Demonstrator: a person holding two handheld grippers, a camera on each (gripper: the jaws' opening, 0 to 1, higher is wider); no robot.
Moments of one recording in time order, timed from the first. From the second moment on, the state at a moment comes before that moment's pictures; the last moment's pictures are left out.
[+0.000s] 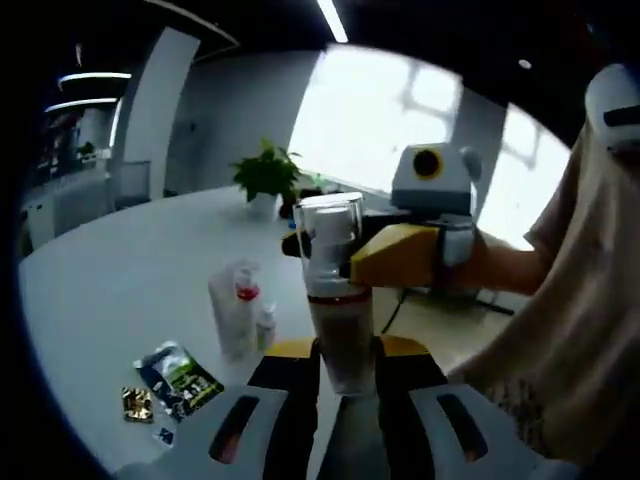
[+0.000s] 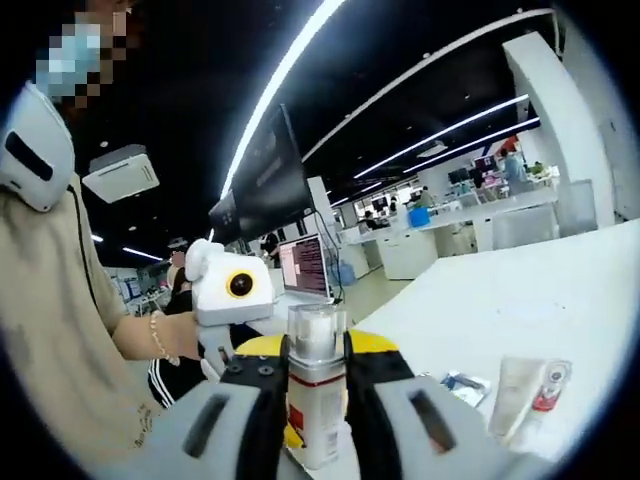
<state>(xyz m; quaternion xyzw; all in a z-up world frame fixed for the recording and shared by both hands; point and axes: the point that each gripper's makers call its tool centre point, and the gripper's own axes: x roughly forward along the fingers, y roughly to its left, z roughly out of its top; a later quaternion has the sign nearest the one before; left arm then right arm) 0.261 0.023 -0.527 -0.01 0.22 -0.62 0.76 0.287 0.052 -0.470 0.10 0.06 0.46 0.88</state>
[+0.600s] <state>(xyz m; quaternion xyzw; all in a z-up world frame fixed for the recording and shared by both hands) 0.268 0.013 -0.564 0.08 0.22 -0.60 0.76 0.278 0.050 -0.506 -0.06 0.06 0.48 0.87</state>
